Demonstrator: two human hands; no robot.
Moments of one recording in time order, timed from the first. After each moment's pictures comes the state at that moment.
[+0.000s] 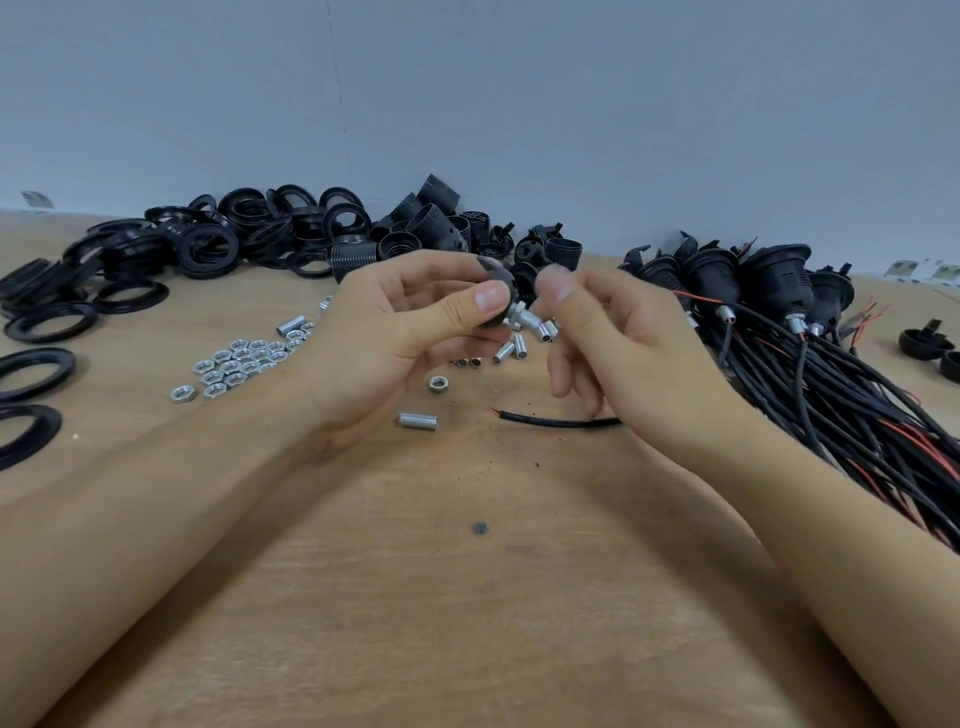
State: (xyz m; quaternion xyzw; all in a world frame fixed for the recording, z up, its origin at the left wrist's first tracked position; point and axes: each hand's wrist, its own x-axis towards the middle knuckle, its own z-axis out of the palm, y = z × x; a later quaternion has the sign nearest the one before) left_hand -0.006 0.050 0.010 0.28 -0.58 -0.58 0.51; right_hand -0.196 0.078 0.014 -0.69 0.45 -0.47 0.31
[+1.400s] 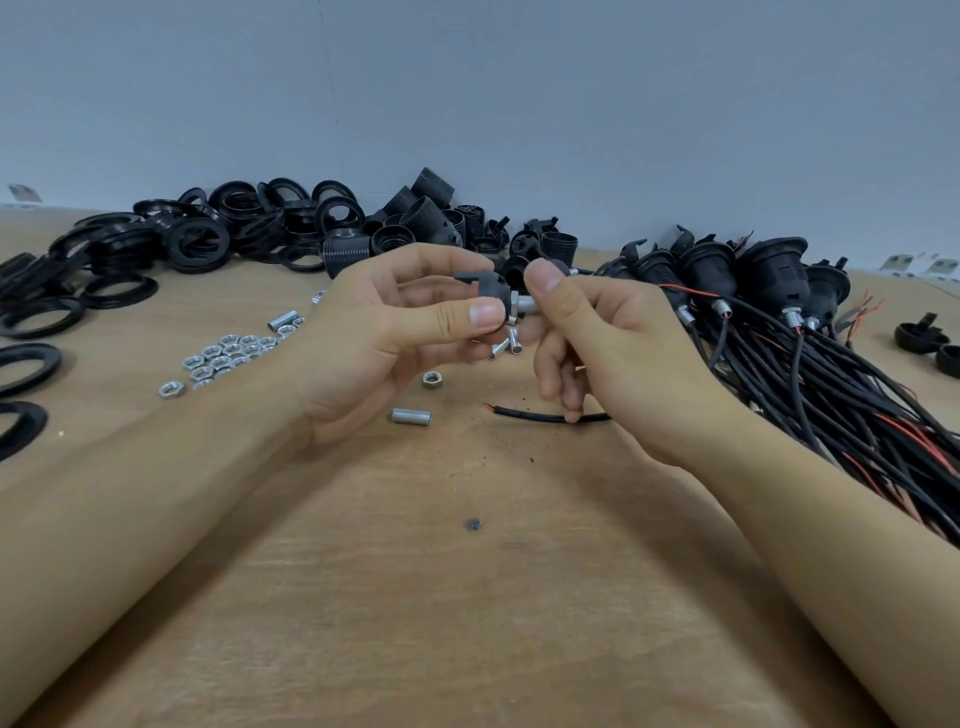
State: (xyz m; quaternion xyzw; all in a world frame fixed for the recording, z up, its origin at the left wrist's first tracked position) left_hand -0.004 0.052 0.015 0.27 -0.57 -0.61 0.48; right_hand -0.191 0.075 0.012 -0.65 0.43 -0.48 0.40
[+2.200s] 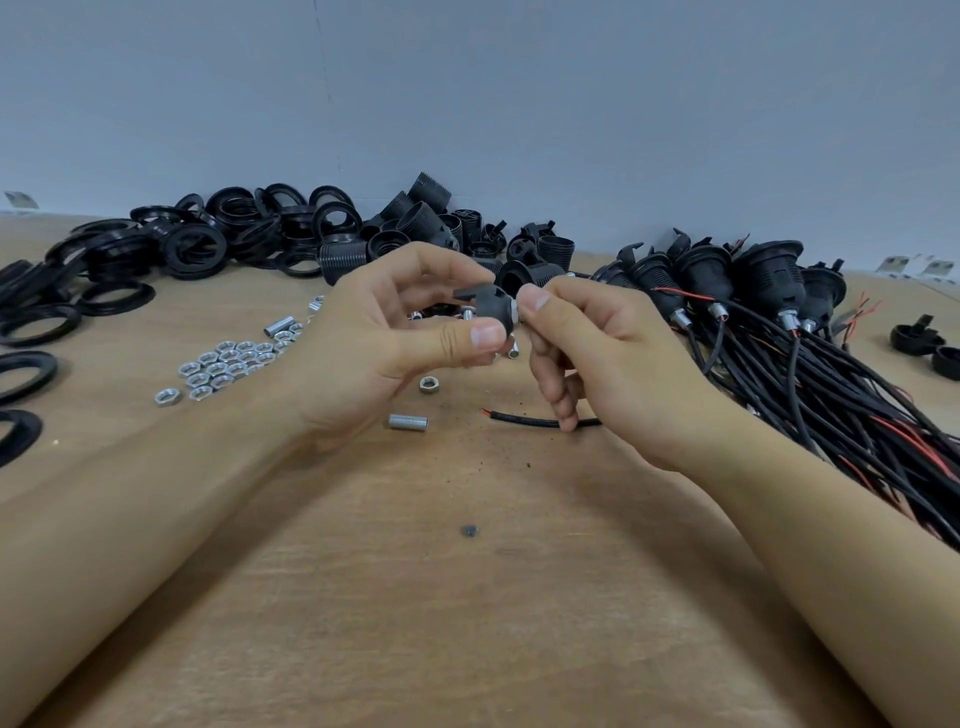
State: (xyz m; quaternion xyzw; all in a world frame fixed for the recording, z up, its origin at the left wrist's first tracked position) left_hand -0.003 0.051 0.011 0.27 -0.63 -0.55 0.48; right_hand -0.192 0.074 0.012 -0.68 0.43 -0.46 0.38
